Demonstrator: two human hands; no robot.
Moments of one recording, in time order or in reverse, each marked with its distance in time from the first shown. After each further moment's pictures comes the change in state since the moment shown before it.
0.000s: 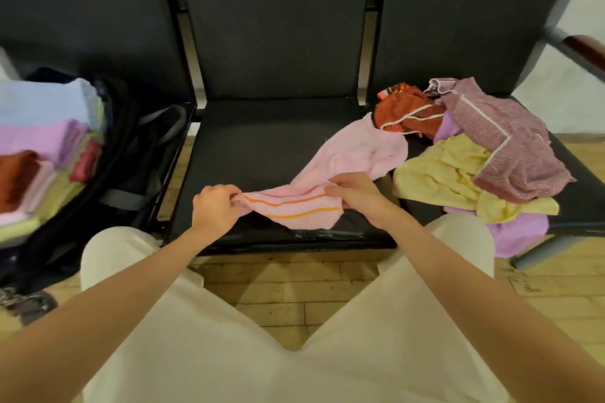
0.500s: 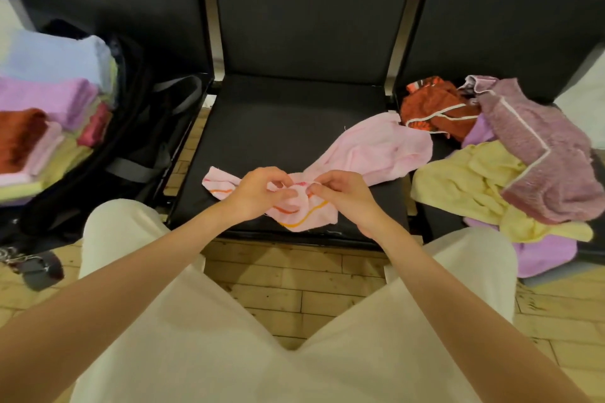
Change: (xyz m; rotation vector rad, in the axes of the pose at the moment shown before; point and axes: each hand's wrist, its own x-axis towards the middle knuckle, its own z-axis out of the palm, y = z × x) left_hand 0.004 0.039 -0.006 -0.574 -0.266 0.186; right_hand 0.018 0.000 0.039 0.031 -0.029 -0.086
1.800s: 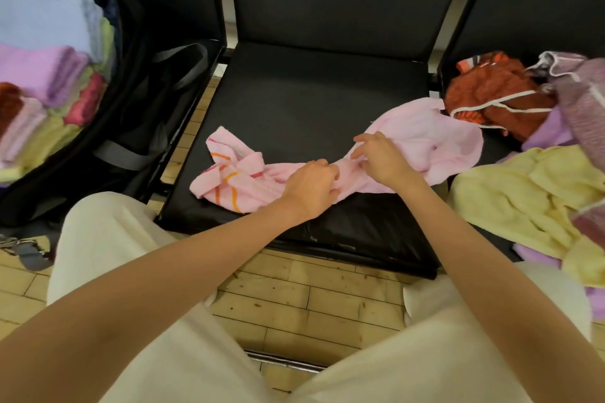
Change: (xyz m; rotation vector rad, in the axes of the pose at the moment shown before) left_hand 0.078 -0.003 0.077 0.570 -0.032 -0.050; right_hand 0.146 0.069 -0.062 -1.150 -0.084 -0.225
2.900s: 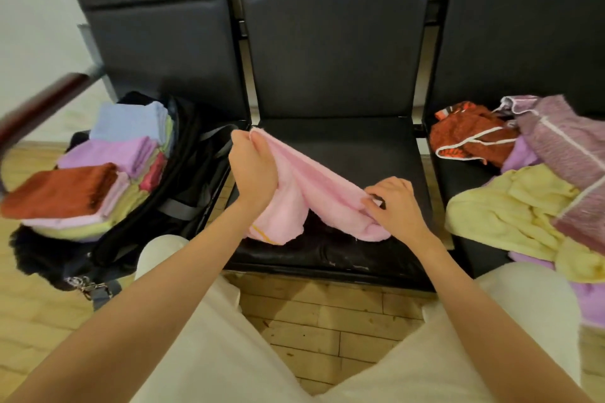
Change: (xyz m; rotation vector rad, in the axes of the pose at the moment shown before) left_hand -0.054 0.012 -0.155 -0.573 0.884 -0.447; right_hand -0.088 -0.031 -0.023 0.206 0.522 -0.046
